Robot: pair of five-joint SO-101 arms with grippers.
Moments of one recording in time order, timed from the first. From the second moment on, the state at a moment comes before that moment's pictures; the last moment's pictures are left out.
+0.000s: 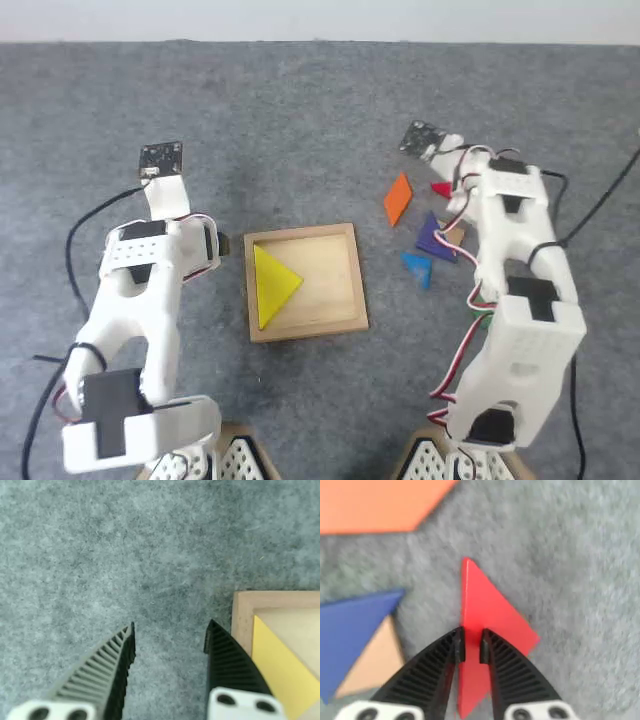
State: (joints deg) left arm -14.9 -7.8 45.5 47.3 4.7; right arm 4.2 28.3 1.4 45.9 64.3
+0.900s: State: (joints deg) left arm -14.9 -7.8 46.0 47.3 4.6; right arm 13.5 8.7 0.6 56.9 54.1
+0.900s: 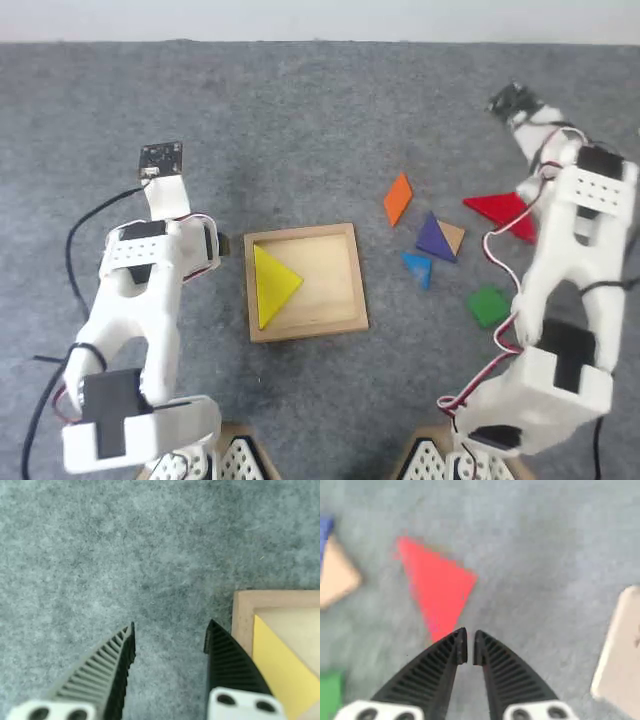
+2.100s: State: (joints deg) left arm -14.4 -7.8 47.3 45.1 4.6; right arm 28.1 12.1 0.4 77.7 68.5
